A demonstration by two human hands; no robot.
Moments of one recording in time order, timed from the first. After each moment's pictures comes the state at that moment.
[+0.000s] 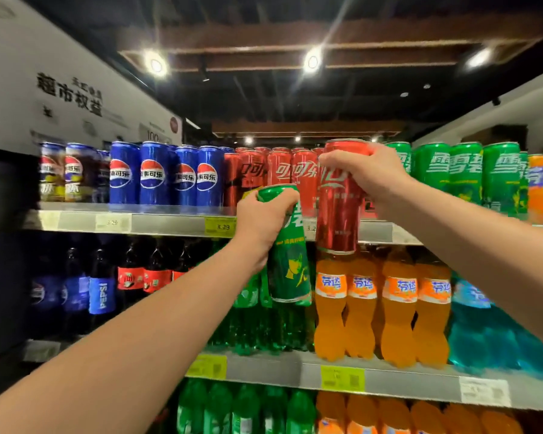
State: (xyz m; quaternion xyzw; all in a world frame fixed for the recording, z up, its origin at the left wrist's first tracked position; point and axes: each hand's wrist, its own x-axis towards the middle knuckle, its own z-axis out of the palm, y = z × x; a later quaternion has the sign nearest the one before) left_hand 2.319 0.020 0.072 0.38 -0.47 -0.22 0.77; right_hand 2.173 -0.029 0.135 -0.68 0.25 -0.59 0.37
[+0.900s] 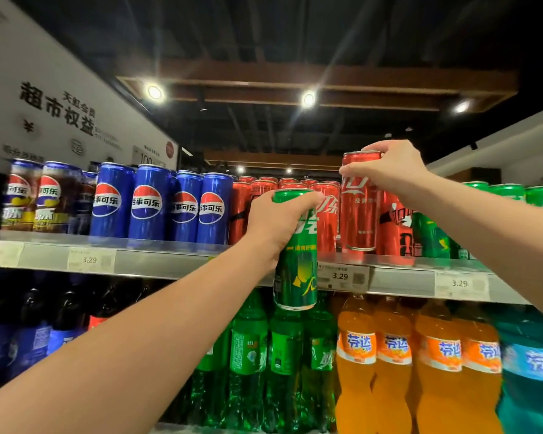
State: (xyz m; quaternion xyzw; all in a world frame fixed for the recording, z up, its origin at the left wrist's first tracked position) left_hand 2.375 -0.039 0.121 0.33 -0.56 -0.25 0.71; right_hand 2.204 -0.114 0.202 -0.72 0.34 -0.60 0.07
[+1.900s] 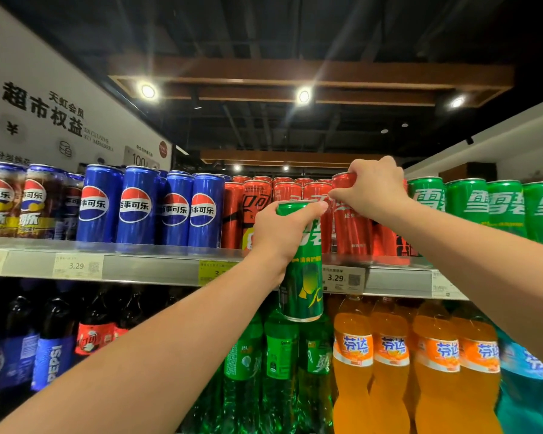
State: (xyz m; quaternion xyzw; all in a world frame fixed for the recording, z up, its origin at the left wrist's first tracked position) left_hand 2.360 -0.057 0.110 0.35 -0.53 -0.25 0.73; right_hand 2.228 -0.134 0.185 -0.69 0.49 -0.47 -0.25
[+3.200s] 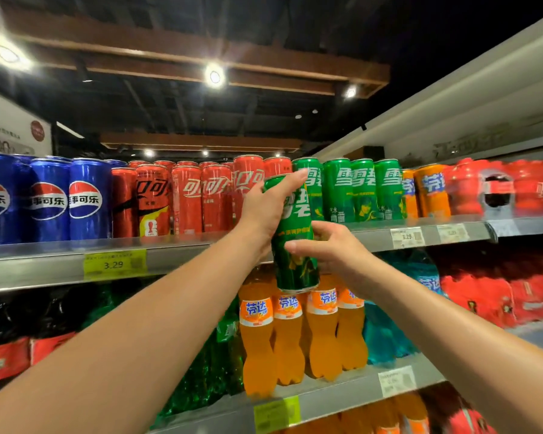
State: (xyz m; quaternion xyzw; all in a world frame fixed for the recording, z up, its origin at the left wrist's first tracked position) left_hand 2.246 -0.062 0.114 0.26 -0.60 -0.41 0.64; right_hand 2.113 -0.069 0.061 -0.73 0.28 -0.50 0.36
